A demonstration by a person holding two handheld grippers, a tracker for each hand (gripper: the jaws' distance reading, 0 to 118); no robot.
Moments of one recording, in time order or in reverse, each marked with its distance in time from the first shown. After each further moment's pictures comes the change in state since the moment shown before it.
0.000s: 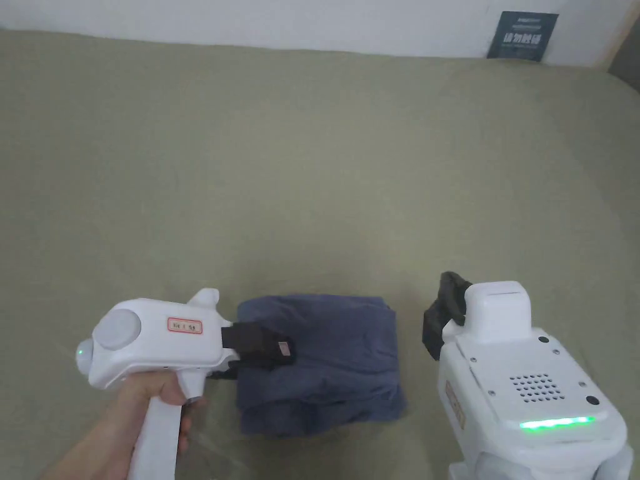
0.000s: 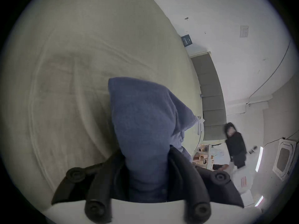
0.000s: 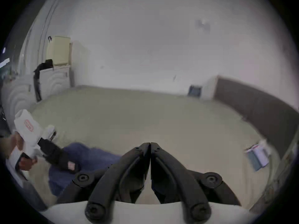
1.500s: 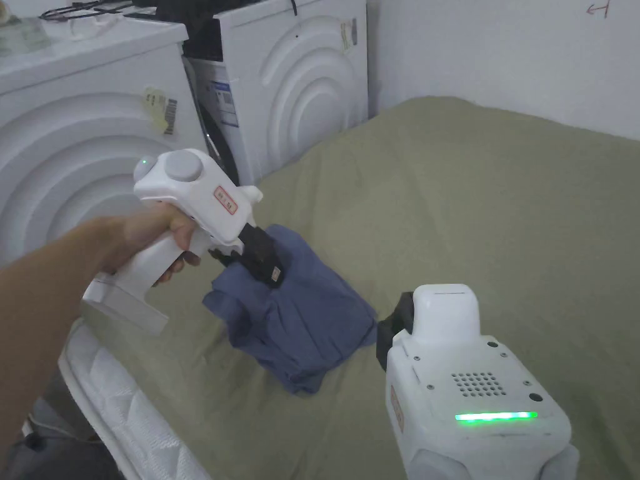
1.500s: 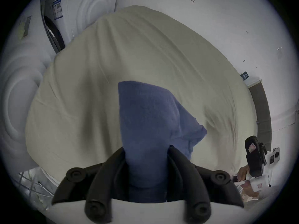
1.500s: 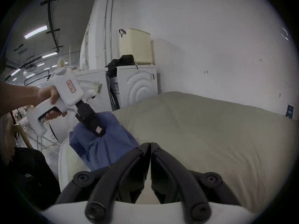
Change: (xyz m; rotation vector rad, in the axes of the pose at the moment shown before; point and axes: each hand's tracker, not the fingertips) left arm -0.268 0.187 0.511 0.176 0.651 -0.010; right arm -0.536 0.087 -0.107 -0.027 0.818 0.006
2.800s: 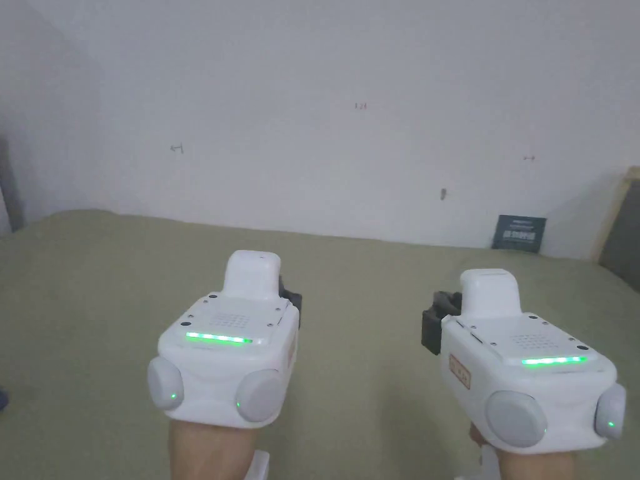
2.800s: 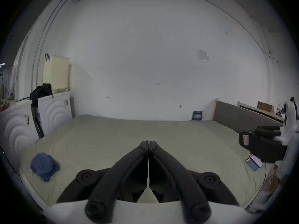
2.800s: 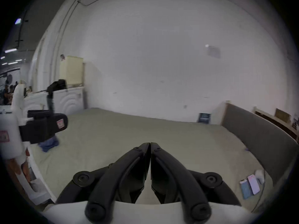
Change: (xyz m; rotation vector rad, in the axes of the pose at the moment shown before) left arm 0.630 -0.293 0.052 1.034 -0.027 -0.362; right arm 0.289 0.062 0.512 0.127 -0.676 -0.034
